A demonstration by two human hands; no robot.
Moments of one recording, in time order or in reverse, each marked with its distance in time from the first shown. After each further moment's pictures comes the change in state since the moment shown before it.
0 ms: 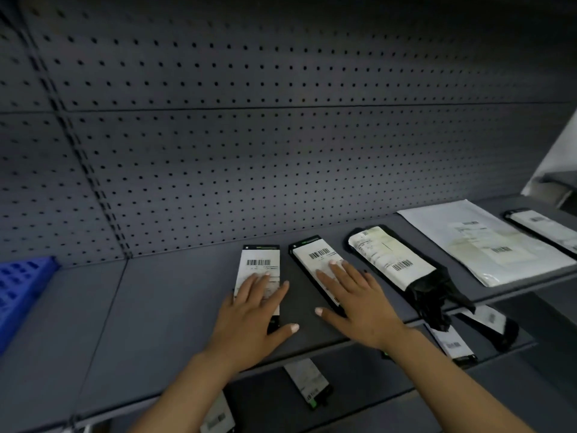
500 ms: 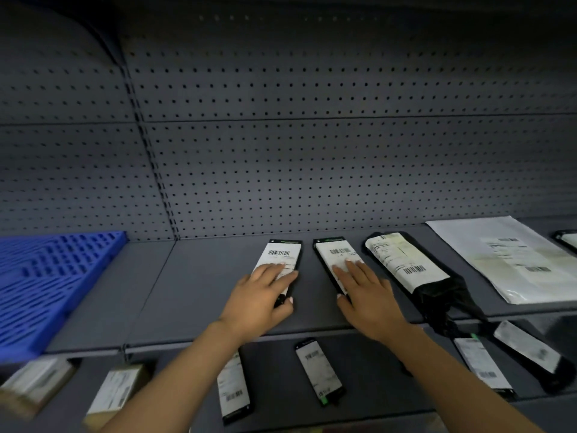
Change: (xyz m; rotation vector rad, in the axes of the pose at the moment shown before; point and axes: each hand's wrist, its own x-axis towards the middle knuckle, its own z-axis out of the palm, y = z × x) left_hand -0.019 0.018 -0.027 0.032 0.190 -0.027; right_hand -0.007 0.003 -0.012 0.074 0.009 -0.020
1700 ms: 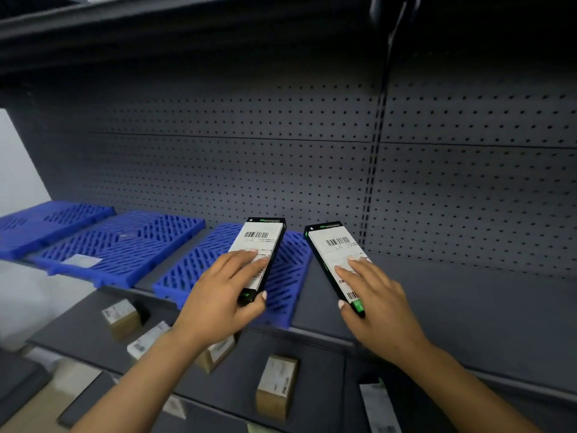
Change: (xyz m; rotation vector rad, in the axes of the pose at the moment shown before) left_hand -0.271 -0.259 -0.178 0.182 0.355 -0.241; right_hand 0.026 -0.366 0.009 0.261 0.323 -0.478
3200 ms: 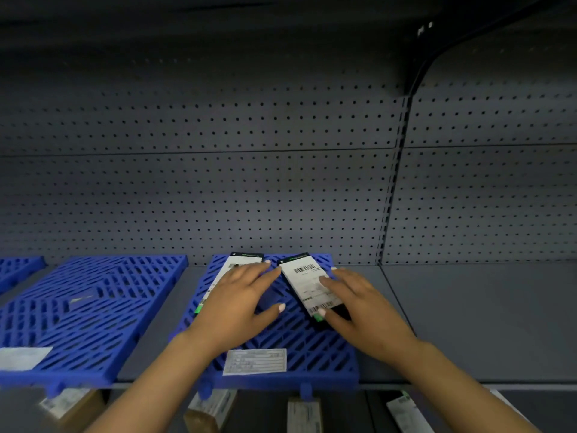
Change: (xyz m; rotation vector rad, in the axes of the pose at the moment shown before) left_hand 0.075 -0.145 0.043 -0.081 -0.276 0.162; right_hand 0.107 -0.062 0.085 -0.048 -0.160 0.149
